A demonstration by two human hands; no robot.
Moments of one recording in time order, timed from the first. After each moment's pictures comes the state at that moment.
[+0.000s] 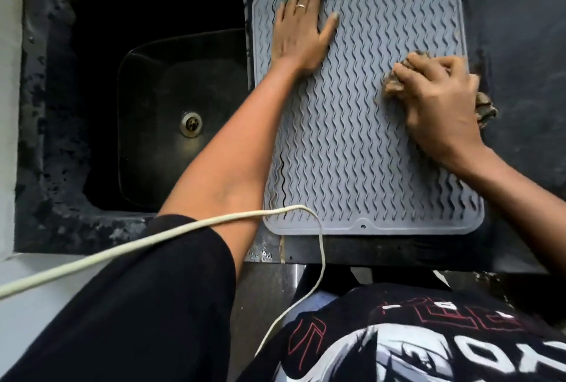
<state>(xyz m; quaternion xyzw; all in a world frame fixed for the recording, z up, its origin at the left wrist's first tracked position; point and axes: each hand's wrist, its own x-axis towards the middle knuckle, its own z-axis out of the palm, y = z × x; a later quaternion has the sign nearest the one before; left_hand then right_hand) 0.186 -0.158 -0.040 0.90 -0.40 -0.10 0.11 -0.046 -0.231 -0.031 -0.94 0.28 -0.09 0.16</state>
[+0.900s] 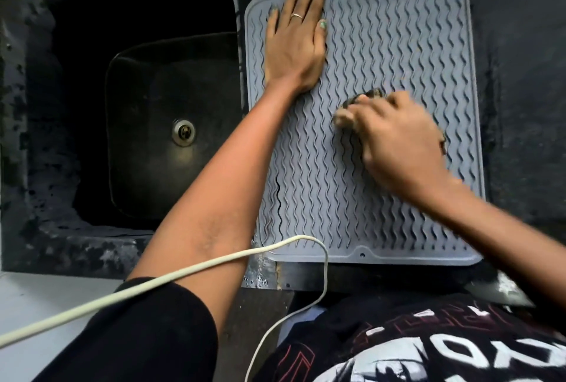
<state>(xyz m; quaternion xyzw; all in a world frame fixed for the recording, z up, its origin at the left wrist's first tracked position) 0.189 -0.162 -0.049 0.91 -0.40 -0.06 0.10 -0.013 -0.196 -0.002 -0.97 0.18 -0.02 0.17</state>
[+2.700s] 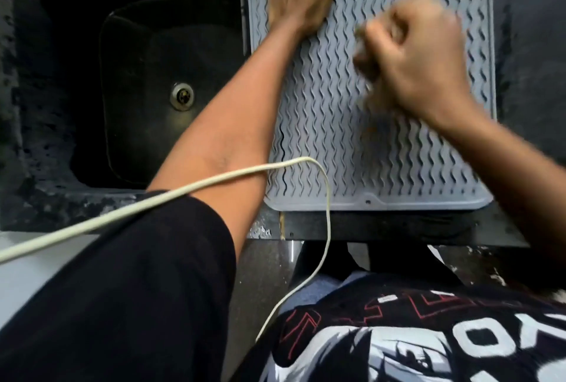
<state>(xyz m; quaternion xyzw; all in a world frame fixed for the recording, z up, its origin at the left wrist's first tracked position) 0.180 -0.149 -0.046 0.92 -0.38 -0.02 0.12 -0.006 -0.193 0.011 -0.88 0.33 -0.15 0.31</state>
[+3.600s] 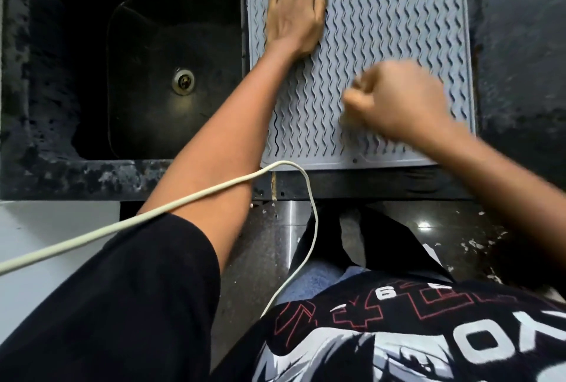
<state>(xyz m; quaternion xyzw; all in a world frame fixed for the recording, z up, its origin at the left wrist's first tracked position) 0.125 -0.111 -0.043 0.92 -0.39 -0.08 0.06 -0.075 -0.140 0.020 -0.93 0.26 -0.01 0.25</state>
